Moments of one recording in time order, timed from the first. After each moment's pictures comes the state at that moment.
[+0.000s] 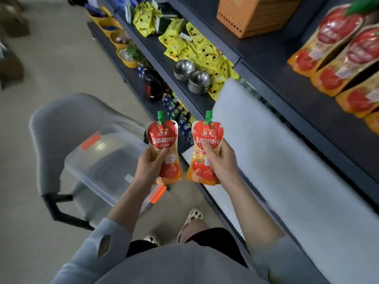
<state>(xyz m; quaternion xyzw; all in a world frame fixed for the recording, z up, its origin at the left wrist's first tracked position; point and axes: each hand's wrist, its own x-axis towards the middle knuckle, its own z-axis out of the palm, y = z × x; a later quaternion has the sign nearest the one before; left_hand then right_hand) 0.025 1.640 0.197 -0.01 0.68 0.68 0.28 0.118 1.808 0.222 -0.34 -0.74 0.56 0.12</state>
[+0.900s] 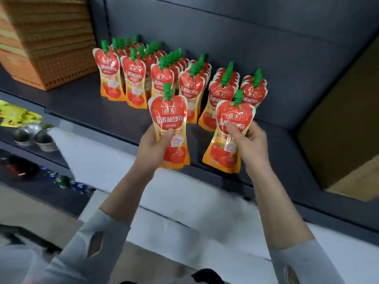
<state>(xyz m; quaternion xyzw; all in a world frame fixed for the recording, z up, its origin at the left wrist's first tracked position) 0.246 1.972 0.350 0.36 0.56 0.66 0.34 0.449 2.058 0.390 -0.47 -0.61 0.43 0.47</state>
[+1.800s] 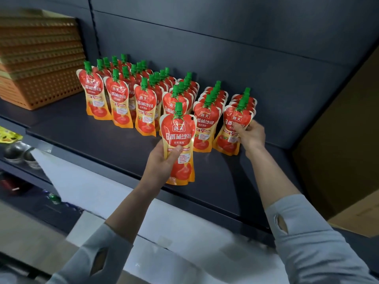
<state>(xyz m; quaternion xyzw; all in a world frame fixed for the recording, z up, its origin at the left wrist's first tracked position) 0.289 2.034 0.357 0.40 0.56 0.64 0.33 0.468 2.227 0.388 -0.55 -0.58 0.39 0.46</state>
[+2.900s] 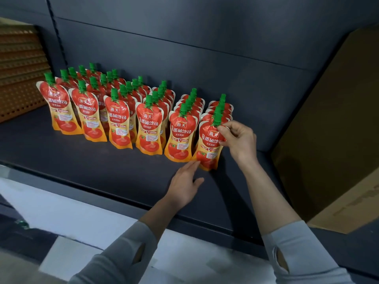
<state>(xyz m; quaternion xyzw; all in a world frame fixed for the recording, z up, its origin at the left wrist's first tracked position) 0.356 2.115 0.309 0.65 0.64 0.36 0.21 0.493 2.202 0.410 -0.45 -0.66 0.34 0.49</state>
